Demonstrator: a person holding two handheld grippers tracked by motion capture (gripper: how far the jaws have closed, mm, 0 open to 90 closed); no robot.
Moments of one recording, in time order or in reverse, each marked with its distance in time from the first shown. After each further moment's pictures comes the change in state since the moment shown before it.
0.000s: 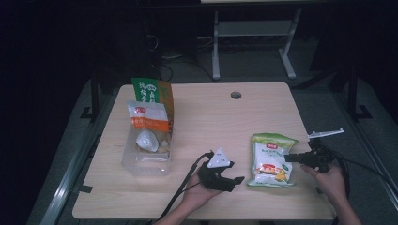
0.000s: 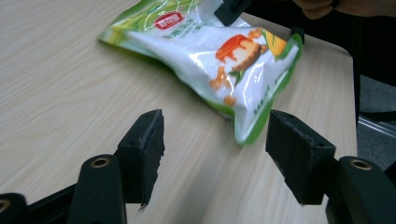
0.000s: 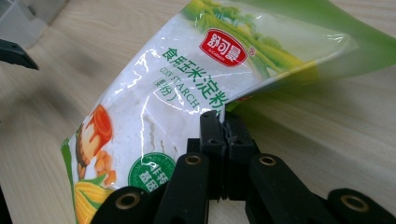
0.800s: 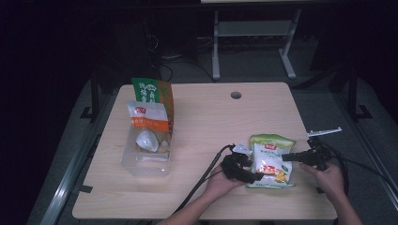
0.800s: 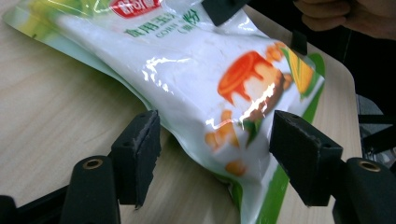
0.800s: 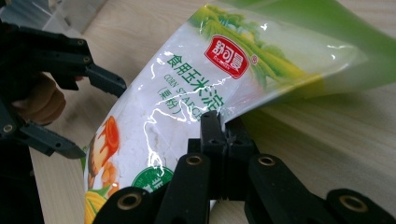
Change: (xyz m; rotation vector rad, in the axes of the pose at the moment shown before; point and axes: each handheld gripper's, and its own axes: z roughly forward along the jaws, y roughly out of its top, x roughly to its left) left arm 0.012 0.023 0.069 0.094 -0.119 -0.152; right arm -0.012 0.003 0.008 -0.007 0.130 0.027
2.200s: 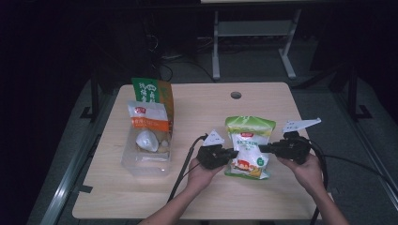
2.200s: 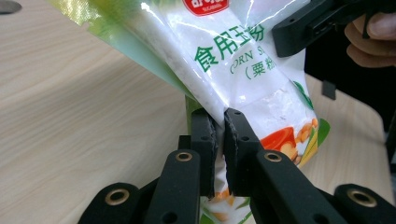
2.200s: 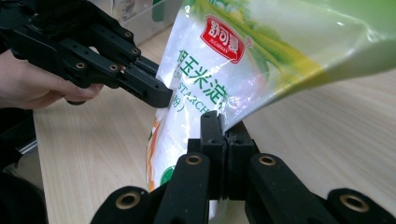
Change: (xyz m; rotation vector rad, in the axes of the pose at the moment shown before) left arm 0.022 -0.007 -0.072 -0.204 0.168 0.027; right arm 0.101 0.044 0.020 -0.076 -0.041 -0.368
